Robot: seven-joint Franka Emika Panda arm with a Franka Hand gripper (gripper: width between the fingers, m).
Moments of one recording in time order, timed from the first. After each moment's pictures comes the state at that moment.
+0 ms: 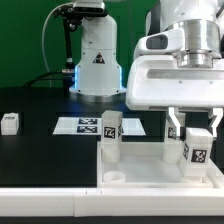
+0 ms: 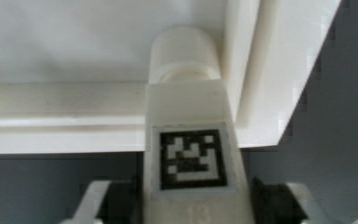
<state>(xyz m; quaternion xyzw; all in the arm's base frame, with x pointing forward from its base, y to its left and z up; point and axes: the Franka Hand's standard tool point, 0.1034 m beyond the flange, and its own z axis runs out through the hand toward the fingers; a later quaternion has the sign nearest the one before) 0.619 0.111 0.084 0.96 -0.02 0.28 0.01</state>
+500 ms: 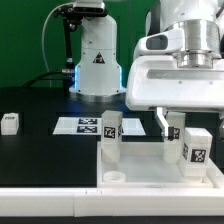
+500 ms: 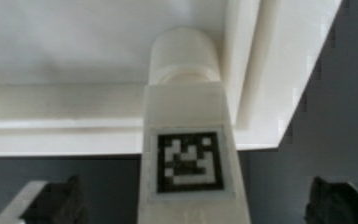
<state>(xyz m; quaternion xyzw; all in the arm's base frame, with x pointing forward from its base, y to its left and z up) 0.618 0.110 0.082 0.97 -0.02 0.26 0.01</state>
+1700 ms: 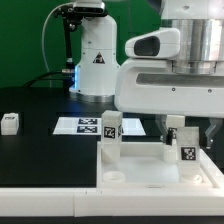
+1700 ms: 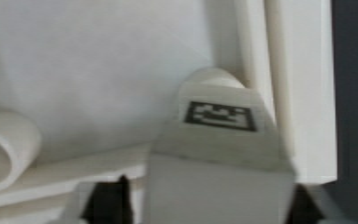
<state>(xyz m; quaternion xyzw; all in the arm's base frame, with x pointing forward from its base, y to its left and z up) 0.638 0.091 0.082 0.99 -0.16 0.02 -0.01</state>
